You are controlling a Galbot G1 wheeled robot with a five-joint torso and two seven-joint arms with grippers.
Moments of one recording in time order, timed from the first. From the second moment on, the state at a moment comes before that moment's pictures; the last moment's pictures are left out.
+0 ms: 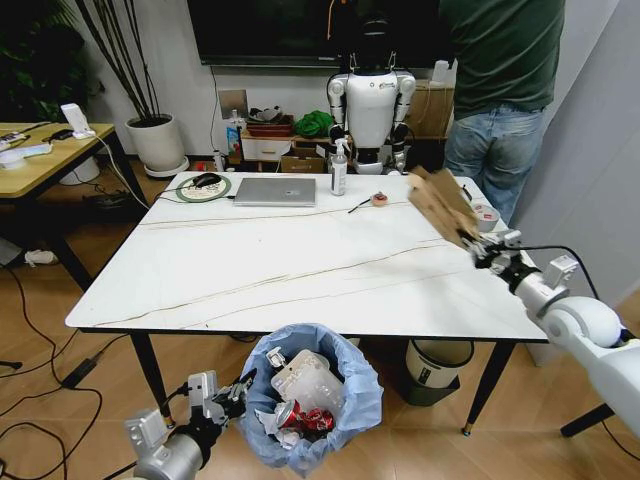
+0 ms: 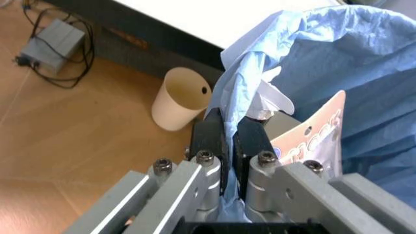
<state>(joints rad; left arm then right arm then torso) 1.82 -1.05 -0.48 -2.33 -0.97 0.33 -0.23 -0.93 0.61 0.19 1.74 0.94 0.14 -0.28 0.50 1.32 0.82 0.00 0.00</state>
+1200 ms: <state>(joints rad) 1.79 -0.98 -0.47 -2.34 -1.09 0.36 -0.26 -0.95 0.58 -0.31 2.15 0.92 0.25 -0.49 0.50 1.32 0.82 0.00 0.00</state>
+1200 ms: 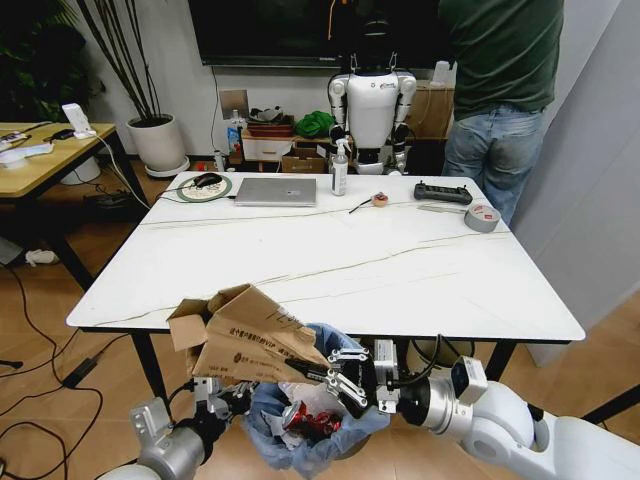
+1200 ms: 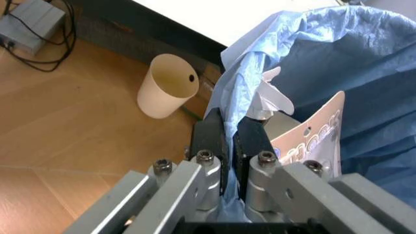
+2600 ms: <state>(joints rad) 1.84 -1.00 -0.49 -2.39 -1.07 0.38 -0.28 -0.97 0.59 -0.32 2.07 0.79 0.32 -0.49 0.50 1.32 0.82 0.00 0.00</state>
